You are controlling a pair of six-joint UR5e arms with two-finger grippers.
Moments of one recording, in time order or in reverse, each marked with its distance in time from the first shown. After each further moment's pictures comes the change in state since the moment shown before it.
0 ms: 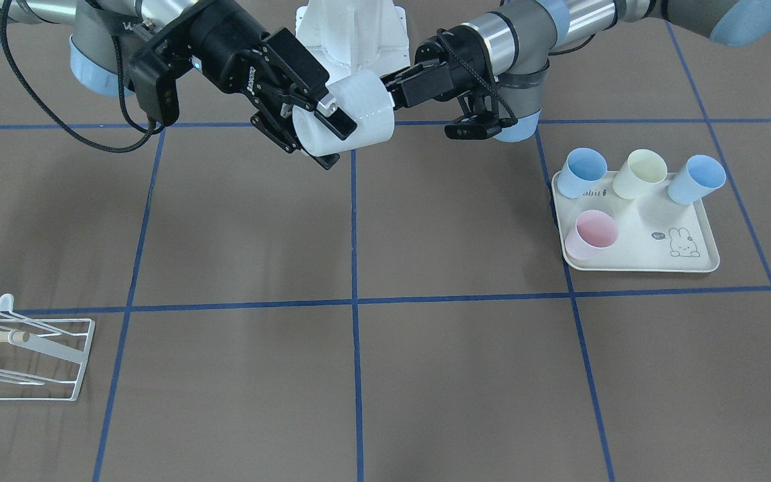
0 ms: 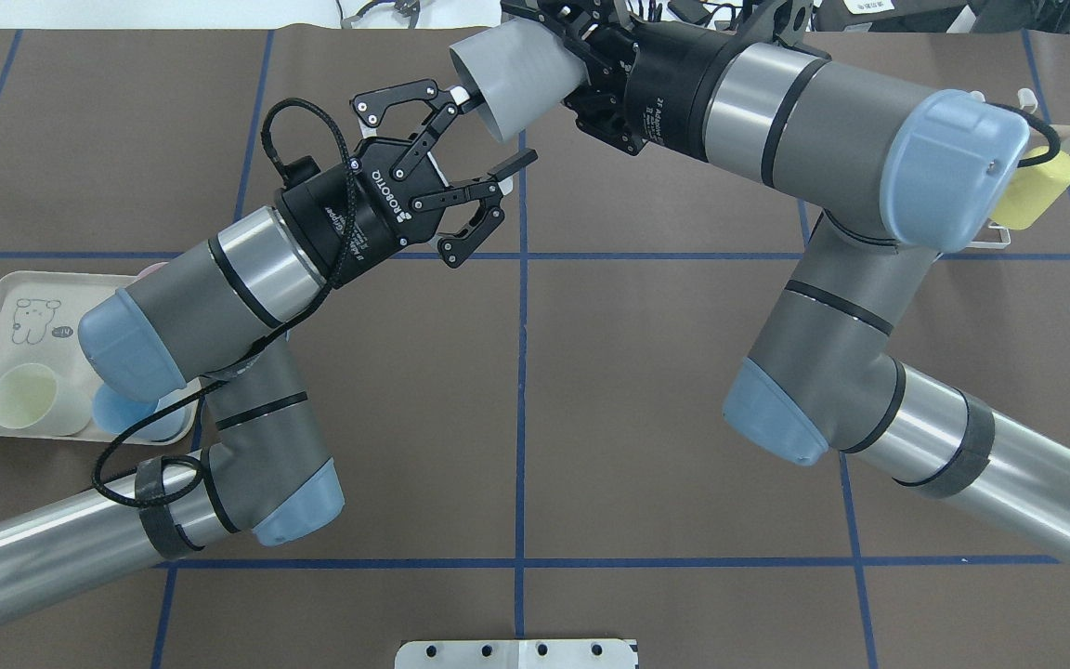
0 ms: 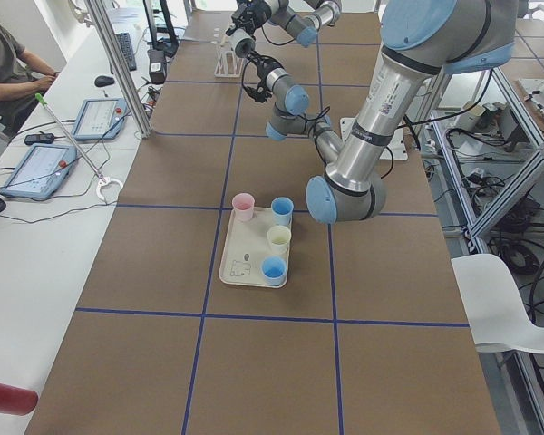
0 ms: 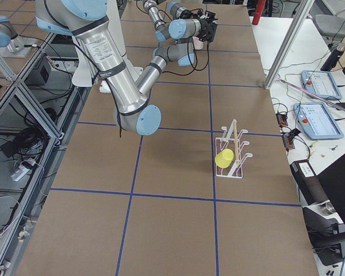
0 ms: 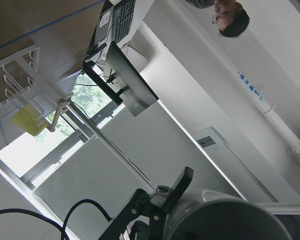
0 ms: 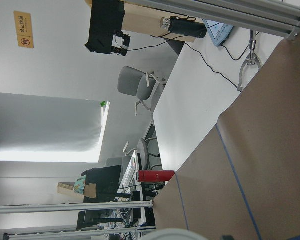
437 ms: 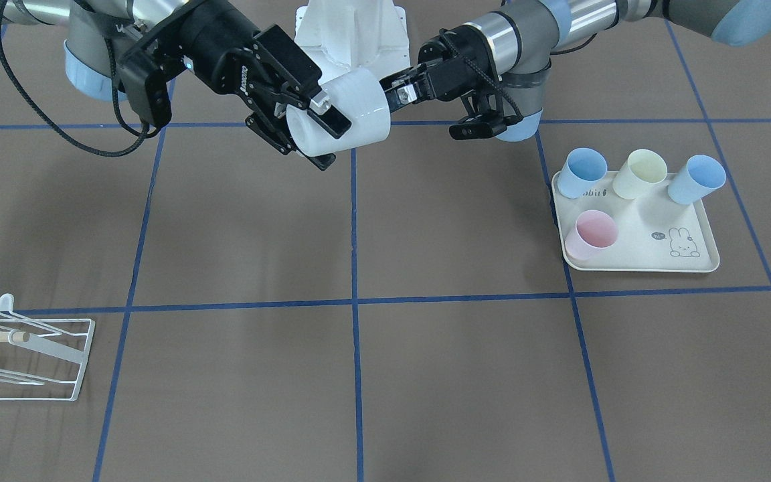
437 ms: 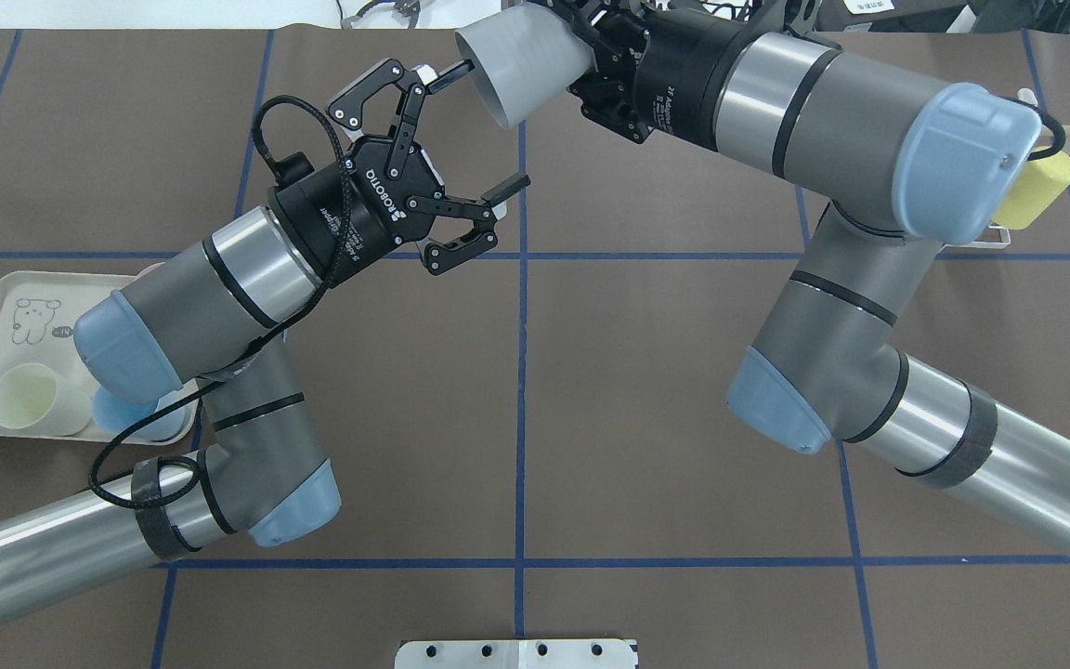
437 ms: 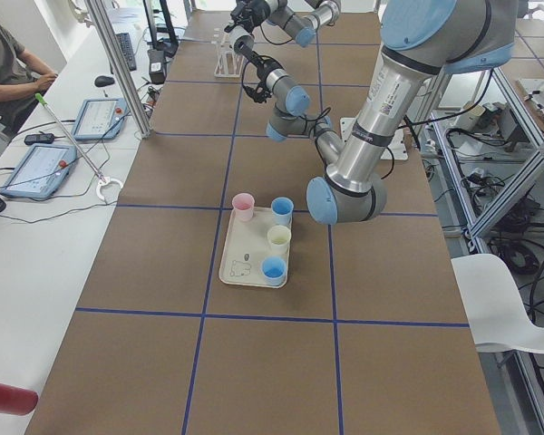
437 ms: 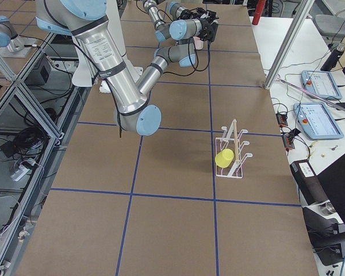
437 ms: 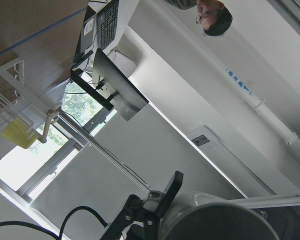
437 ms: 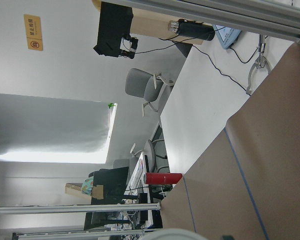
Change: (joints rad) left arm -0.002 0.005 -0.006 -0.003 0.005 0.022; right arm 0.030 -0.002 -0.008 0.029 0.001 0.002
